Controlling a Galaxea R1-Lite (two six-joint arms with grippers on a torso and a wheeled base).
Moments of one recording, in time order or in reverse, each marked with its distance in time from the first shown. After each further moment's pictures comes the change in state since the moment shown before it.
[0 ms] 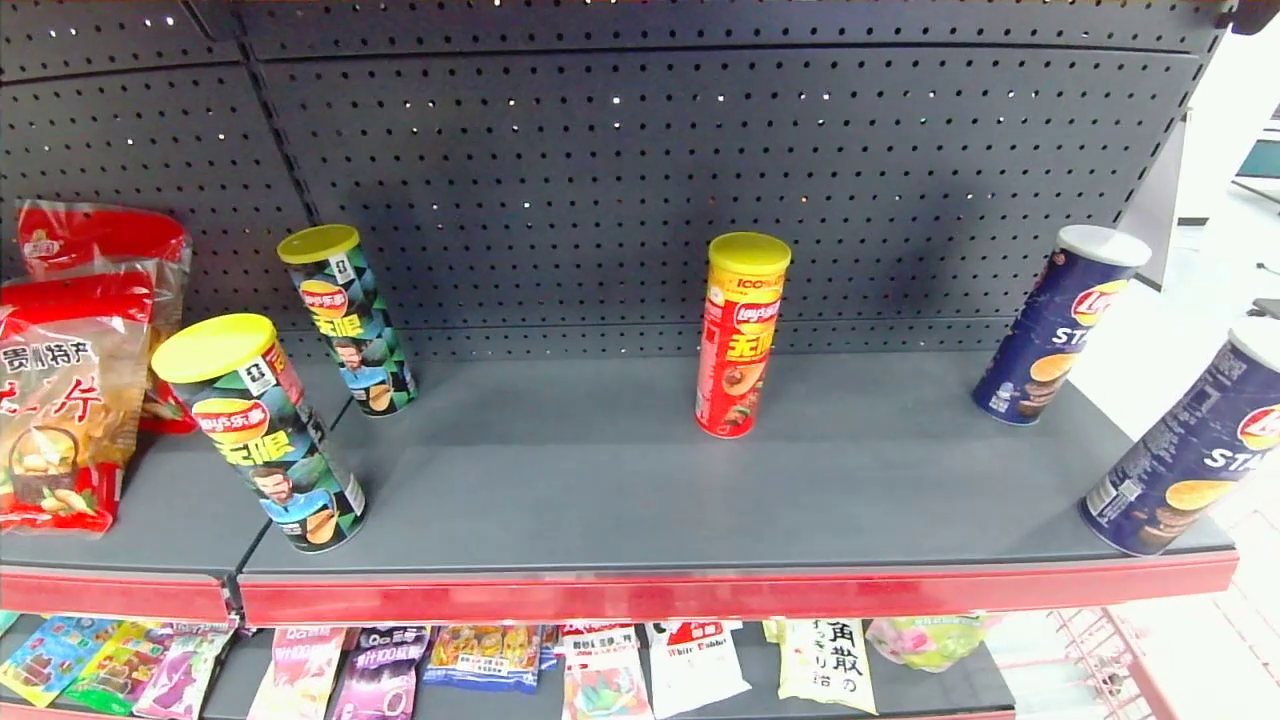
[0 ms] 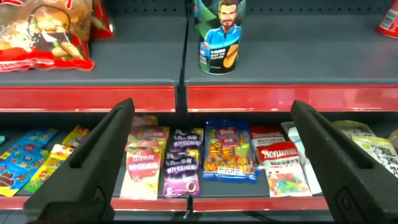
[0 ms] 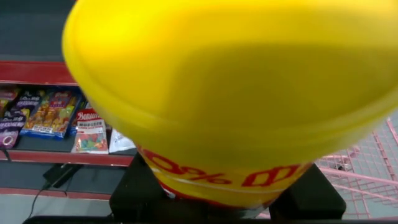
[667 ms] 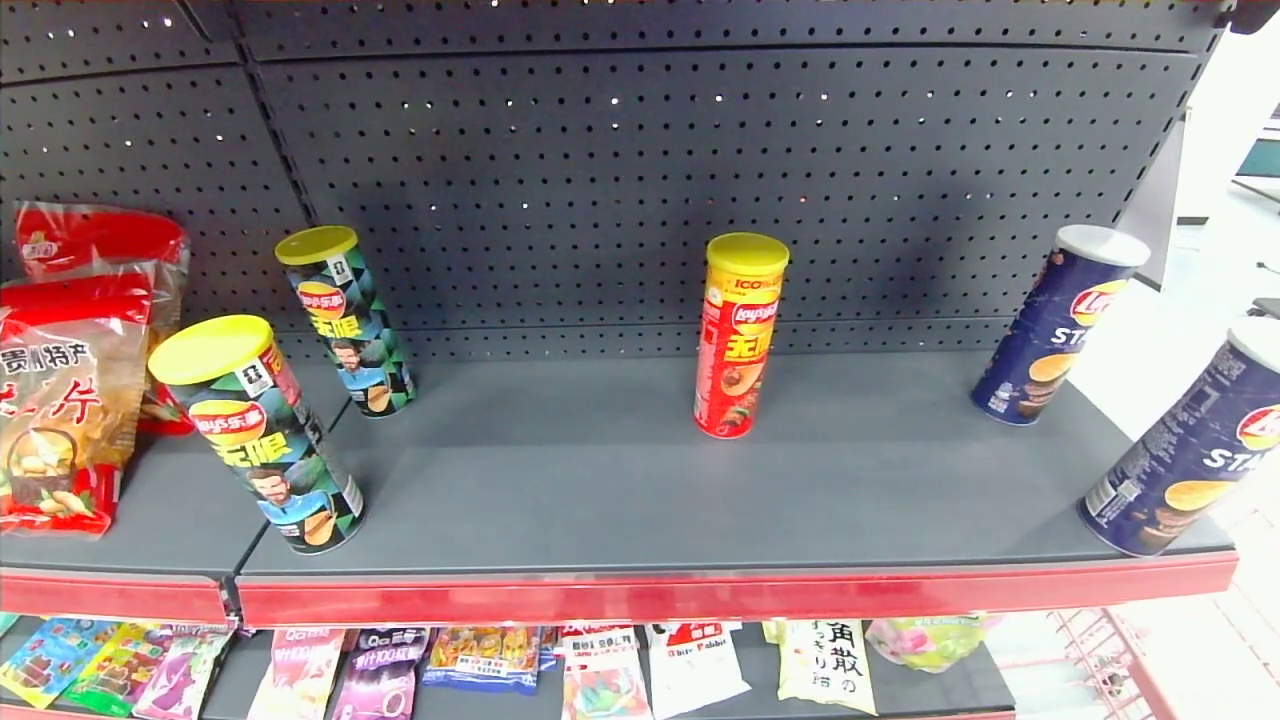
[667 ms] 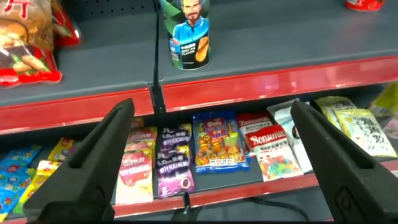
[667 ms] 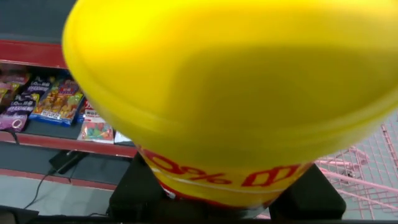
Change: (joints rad) left arm -0.014 0.044 -0.001 -0.005 -0.108 0.078; right arm 0.005 -0.029 0.053 -0.014 0.066 -0.029
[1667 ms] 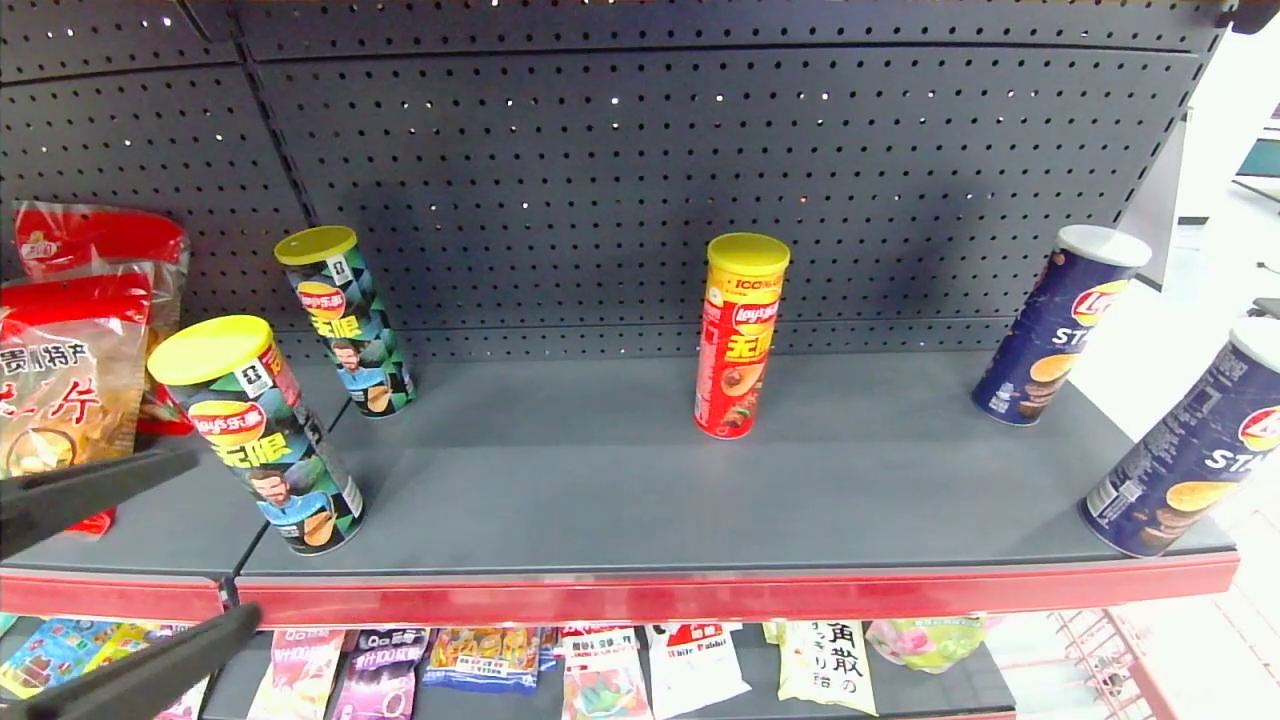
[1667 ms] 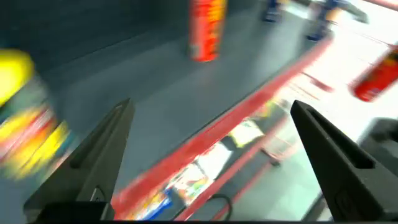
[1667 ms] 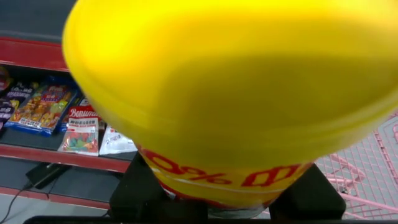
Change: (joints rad) left arm -0.344 0.782 -0.531 -0.166 -0.307 -0.013; right arm -0.001 -0.015 0.246 -0.301 -0.011 -0.052
